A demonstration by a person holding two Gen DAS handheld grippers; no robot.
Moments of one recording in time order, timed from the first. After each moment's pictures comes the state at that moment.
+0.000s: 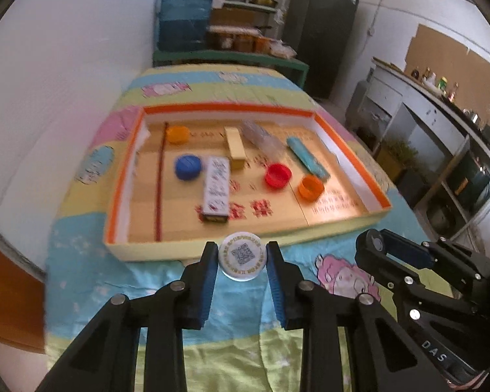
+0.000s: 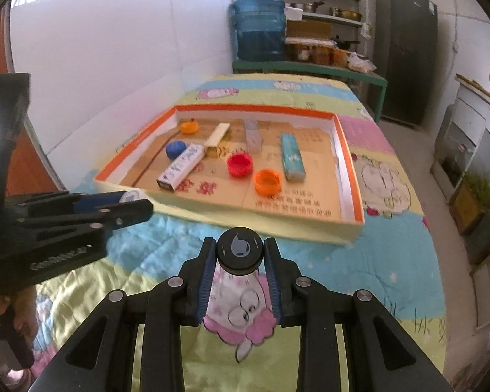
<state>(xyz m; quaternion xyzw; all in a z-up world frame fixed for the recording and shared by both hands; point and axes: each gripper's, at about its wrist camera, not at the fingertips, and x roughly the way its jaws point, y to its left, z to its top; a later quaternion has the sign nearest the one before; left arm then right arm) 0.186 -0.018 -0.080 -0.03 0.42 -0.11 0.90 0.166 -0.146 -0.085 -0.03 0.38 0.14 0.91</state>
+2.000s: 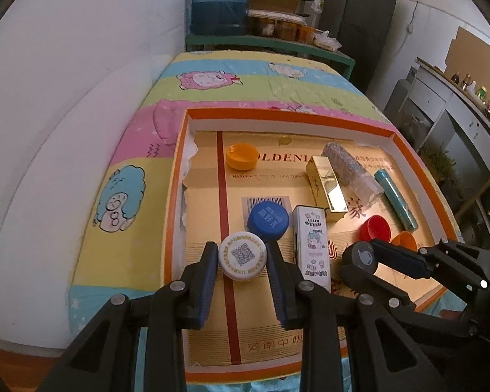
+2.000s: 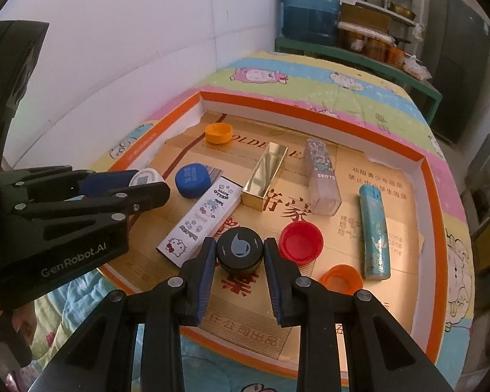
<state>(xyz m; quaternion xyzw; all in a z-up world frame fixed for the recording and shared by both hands) 0.287 0.022 -0.109 -0.03 0.46 -0.05 0.89 0.287 -0.078 -0.115 -0.09 0.44 0.20 0.87</state>
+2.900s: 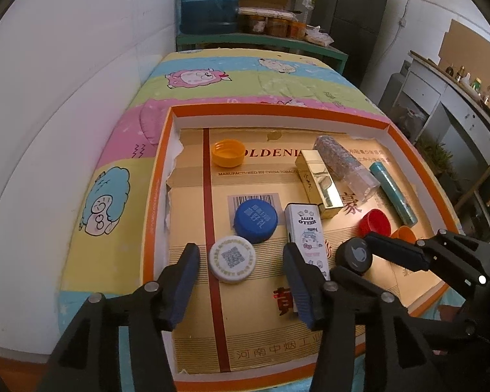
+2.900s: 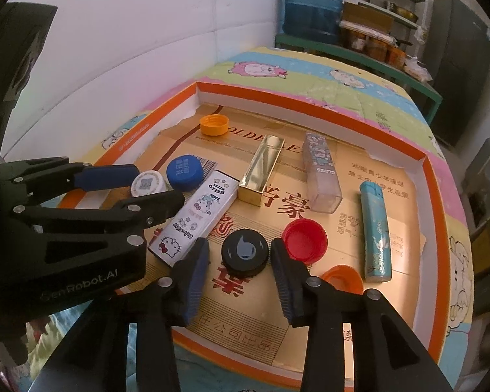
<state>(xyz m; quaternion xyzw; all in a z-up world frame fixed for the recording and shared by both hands) 0.290 0.014 -0.113 -0.02 0.46 -0.06 0.89 0.287 -0.080 -0.121 -0.10 0.44 0.20 0.87</state>
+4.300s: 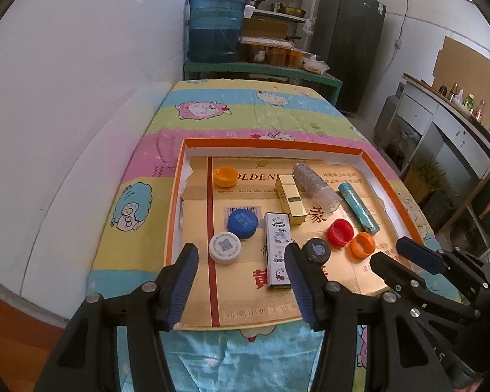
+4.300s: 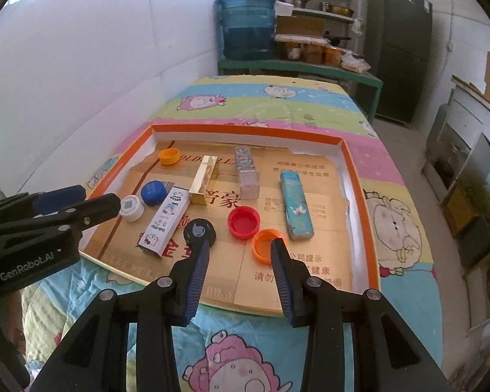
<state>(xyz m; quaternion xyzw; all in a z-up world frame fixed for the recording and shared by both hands) 0.237 0.013 -0.066 -0.03 0.41 -0.05 0.91 0.233 -0.127 -0.075 -0.03 0.40 0.10 0.91</state>
